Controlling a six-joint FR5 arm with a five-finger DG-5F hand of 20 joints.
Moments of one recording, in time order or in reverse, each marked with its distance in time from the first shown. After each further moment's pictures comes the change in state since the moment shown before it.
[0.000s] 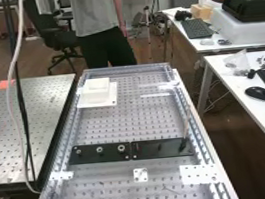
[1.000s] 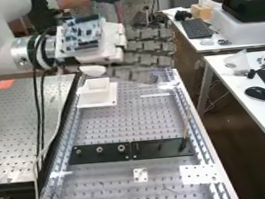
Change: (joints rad) arm -0.089 -0.163 -0.276 0.525 0.079 0.566
